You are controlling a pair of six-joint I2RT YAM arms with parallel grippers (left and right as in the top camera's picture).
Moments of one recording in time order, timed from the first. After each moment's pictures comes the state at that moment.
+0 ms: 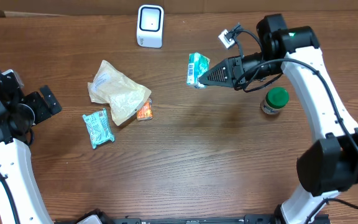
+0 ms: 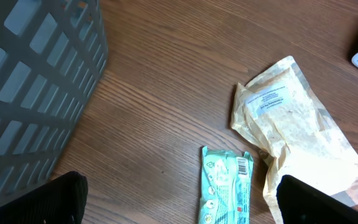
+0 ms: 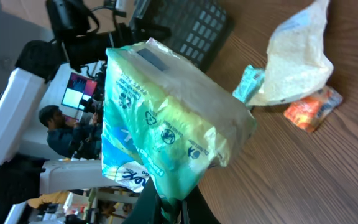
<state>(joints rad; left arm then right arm) 0.50 1.28 1.22 -0.86 0.11 -0.07 0.16 1.87 1.79 -1.36 -1.30 -0.44</state>
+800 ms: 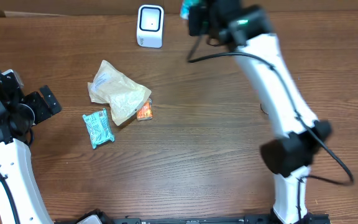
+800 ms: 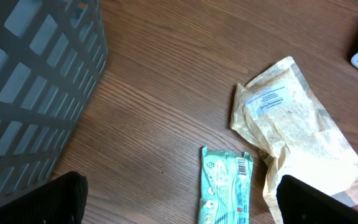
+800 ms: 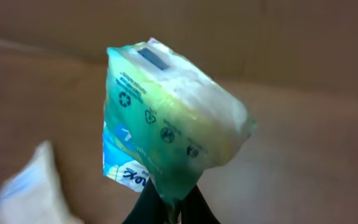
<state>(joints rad) 0.50 1.28 1.22 -0.86 0.11 -0.07 0.48 2.17 2.36 -0.90 0.19 0.20</state>
